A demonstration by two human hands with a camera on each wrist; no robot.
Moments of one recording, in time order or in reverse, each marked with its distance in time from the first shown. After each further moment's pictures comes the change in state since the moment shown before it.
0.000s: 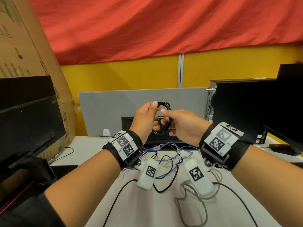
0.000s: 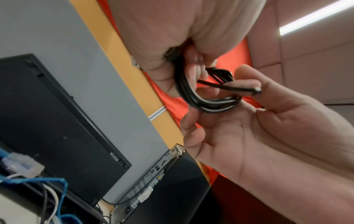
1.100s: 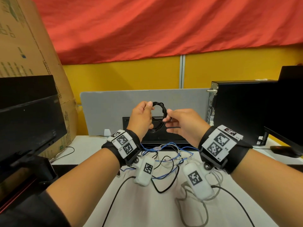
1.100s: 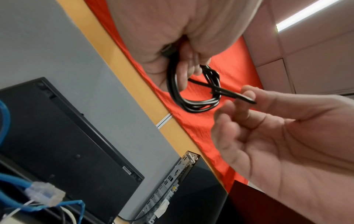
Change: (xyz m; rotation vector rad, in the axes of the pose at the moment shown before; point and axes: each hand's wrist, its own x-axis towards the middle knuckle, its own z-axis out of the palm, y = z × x) left_hand 0.012 -0.008 -0.018 0.153 0.104 0.087; right_hand 0.001 0.001 0.007 0.057 0.269 -0.055
